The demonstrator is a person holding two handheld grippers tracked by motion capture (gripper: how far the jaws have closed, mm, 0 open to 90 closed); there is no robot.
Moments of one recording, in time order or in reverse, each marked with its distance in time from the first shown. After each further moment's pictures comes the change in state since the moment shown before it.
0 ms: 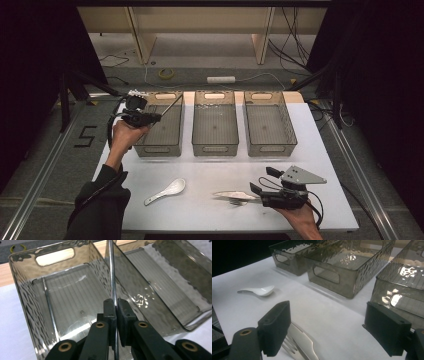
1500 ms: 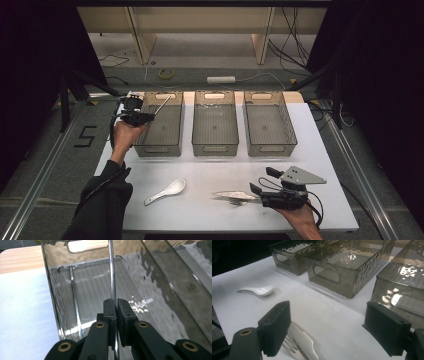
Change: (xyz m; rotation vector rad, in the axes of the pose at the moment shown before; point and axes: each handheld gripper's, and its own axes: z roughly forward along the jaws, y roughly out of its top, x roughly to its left) left arm 0.033 -0.009 0.032 0.012 0.135 -0.113; right arm 0.000 -0.001 0.000 0.002 0.000 0.000
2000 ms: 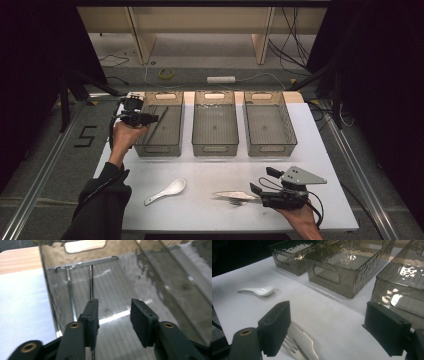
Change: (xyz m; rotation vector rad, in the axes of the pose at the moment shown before) left arm -0.008 0.000 -0.012 -0.009 -0.043 0.028; right arm 0.000 0.000 -0.001 -0.002 0.001 0.001
